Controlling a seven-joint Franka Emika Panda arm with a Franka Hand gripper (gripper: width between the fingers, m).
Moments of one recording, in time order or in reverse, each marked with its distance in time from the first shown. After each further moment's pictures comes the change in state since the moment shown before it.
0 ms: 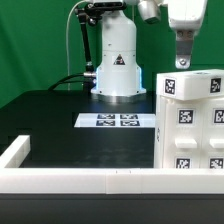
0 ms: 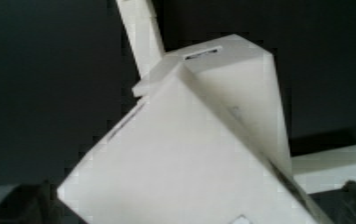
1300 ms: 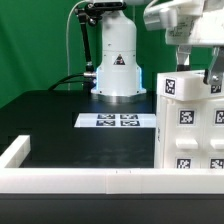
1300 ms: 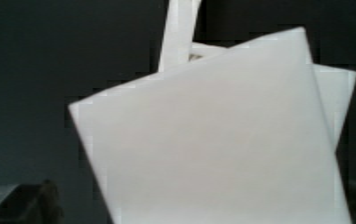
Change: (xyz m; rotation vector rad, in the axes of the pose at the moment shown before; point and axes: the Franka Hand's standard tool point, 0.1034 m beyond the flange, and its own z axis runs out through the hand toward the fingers) arm 0.019 0.005 0.022 0.016 -0.070 -0.335
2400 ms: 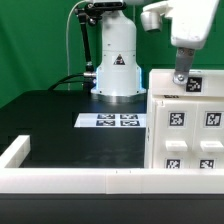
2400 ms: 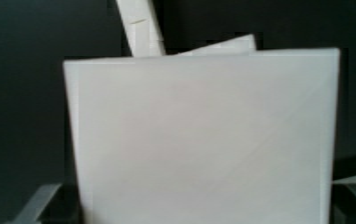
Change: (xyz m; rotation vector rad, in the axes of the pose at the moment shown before) arm -0.015 -0.006 -0.001 0.023 -0.011 0.490
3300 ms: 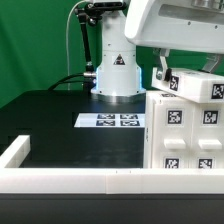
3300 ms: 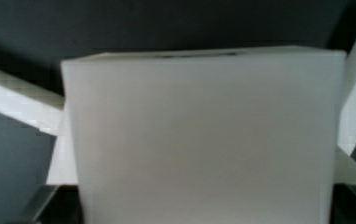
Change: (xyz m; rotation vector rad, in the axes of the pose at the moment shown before) arm 0.004 -0.026 0.001 0.066 -0.062 0.968
